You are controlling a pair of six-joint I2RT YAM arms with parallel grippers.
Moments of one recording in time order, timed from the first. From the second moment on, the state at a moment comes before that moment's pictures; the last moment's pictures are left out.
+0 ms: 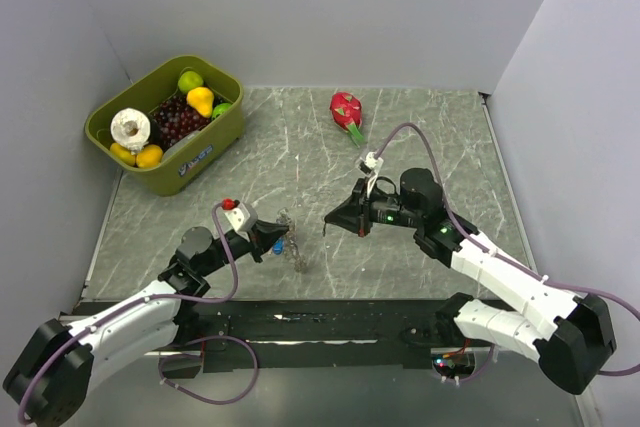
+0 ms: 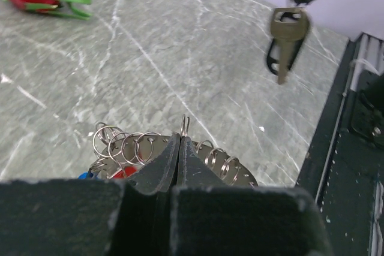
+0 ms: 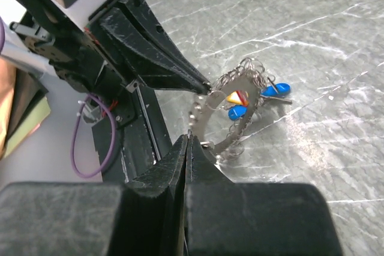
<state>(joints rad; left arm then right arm) -0.63 0.79 0.13 0.68 0.37 -0.17 0.65 0.98 0.70 0.05 -0.60 0.29</state>
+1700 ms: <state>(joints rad) -0.76 0.89 0.16 0.76 0.50 -0.06 0.79 1.12 0.75 -0.04 -0.59 0.18</state>
